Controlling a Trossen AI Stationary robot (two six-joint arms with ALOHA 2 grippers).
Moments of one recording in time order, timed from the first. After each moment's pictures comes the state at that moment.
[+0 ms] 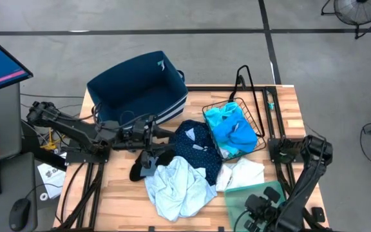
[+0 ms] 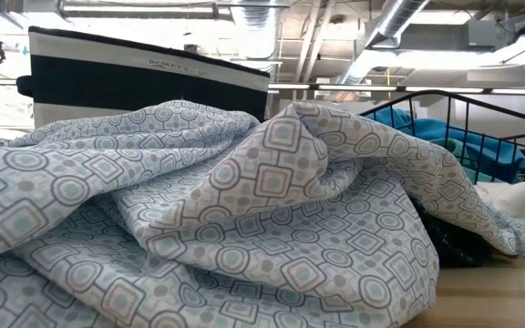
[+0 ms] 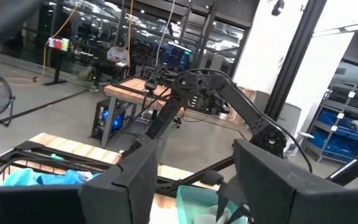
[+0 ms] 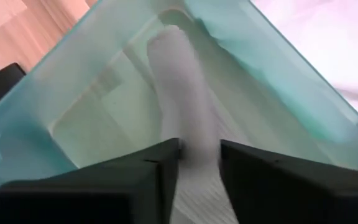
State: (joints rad) left arm -0.34 1.16 0.92 0.38 -0.37 -0.24; right arm 1.10 1.89 1.44 -1.22 0.30 1.75
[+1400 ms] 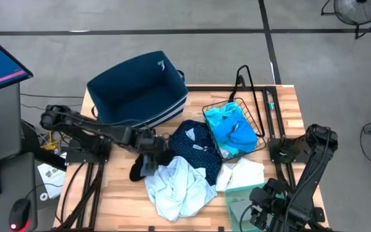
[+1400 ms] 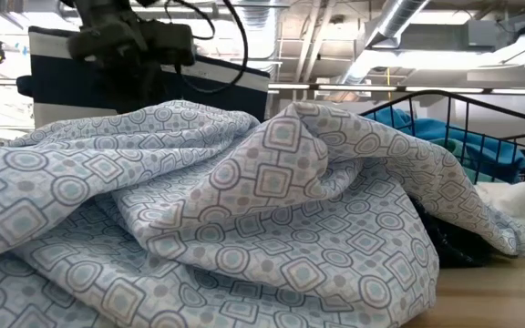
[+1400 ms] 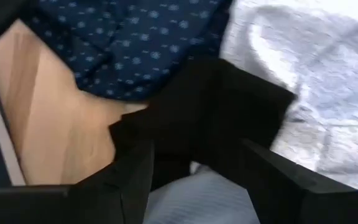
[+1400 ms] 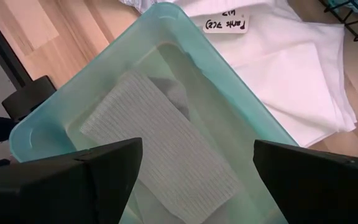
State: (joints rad) left arm -0.17 1.43 0.92 -0.63 -0.17 -0.26; right arm 1.10 1.74 1.44 -1.30 0.35 1.65
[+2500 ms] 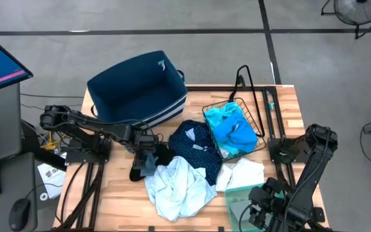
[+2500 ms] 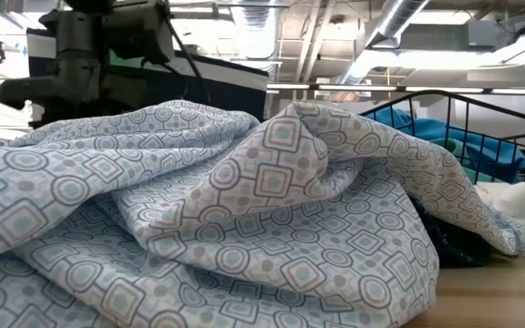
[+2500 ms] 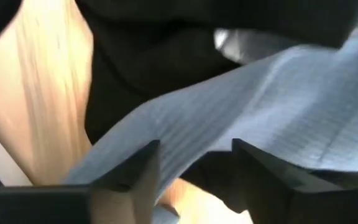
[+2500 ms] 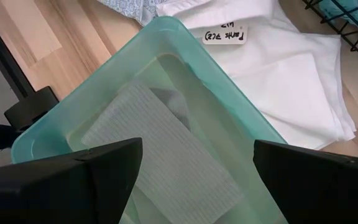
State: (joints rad) left arm -0.08 1.42 0.77 -0.77 -0.03 -0.12; right arm 1.09 1.74 1.44 -1.30 0.38 1.65
